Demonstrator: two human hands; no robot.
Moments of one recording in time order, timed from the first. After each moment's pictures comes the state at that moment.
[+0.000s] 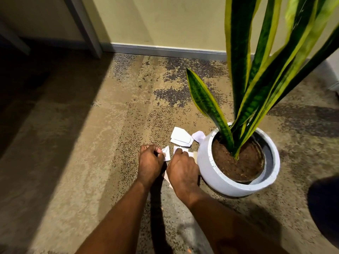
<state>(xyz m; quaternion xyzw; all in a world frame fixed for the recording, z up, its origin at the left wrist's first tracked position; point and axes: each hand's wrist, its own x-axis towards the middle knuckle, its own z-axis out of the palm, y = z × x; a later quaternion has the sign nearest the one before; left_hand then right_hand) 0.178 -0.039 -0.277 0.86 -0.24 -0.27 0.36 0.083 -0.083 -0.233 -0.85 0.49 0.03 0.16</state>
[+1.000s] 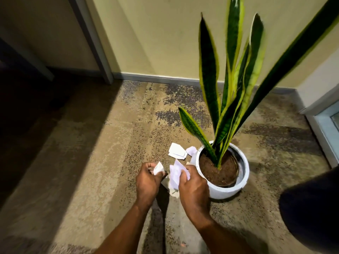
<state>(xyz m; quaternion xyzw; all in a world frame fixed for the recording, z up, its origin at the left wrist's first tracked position) 0.137 0.005 -0.182 0.84 -0.17 -0.26 0.45 0.021 -0.051 -0.135 -0.75 0.57 -0.19 0.28</state>
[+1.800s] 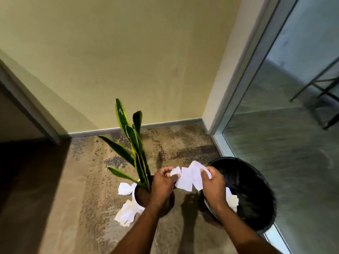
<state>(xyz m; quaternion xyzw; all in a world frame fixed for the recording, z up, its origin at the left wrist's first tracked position) -0.072 -0.135 0.092 0.64 -0.18 -0.51 0.55 -0.225 -0.177 0.101 -0.57 0.65 -0.35 0.36</state>
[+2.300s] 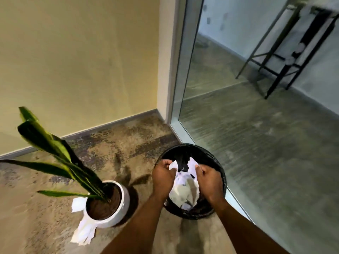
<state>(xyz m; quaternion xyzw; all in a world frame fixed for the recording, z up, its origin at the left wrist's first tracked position) -0.231 -0.204 0.080 0.71 -0.40 -0.41 0.41 -0.389 -0.203 0.074 -0.58 0.76 -0.24 0.18</state>
